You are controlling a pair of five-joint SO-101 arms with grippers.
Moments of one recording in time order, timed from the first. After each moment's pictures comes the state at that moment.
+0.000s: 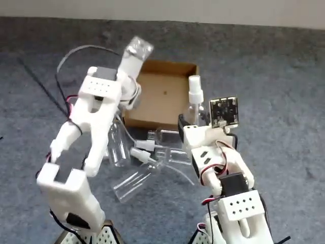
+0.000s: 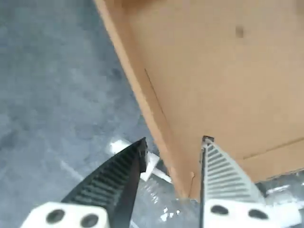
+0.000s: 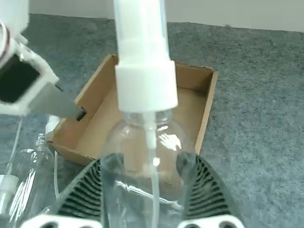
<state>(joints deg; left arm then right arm) 5.1 12.5 -1.5 63.3 -12.7 -20.0 -67.7 69.4 30.8 -3.0</state>
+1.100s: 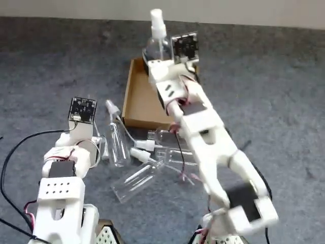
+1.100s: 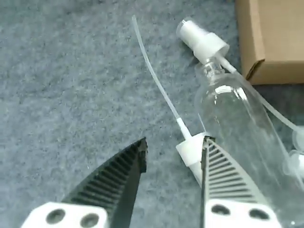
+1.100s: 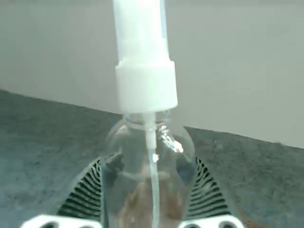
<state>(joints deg) -10.9 -57.2 74.4 40.5 -7.6 -25.3 1.1 22.7 -9.7 -3.0</state>
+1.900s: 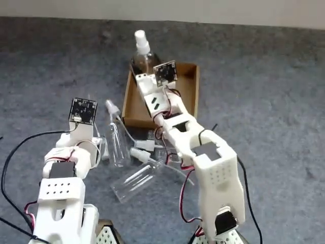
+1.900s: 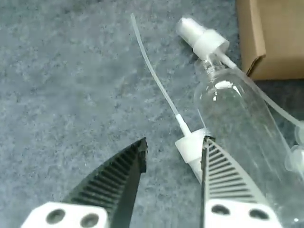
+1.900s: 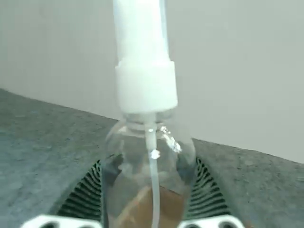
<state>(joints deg) -10.9 -57.2 75.7 39.5 -8.1 -28.0 35.8 12.7 -45.6 1.1</state>
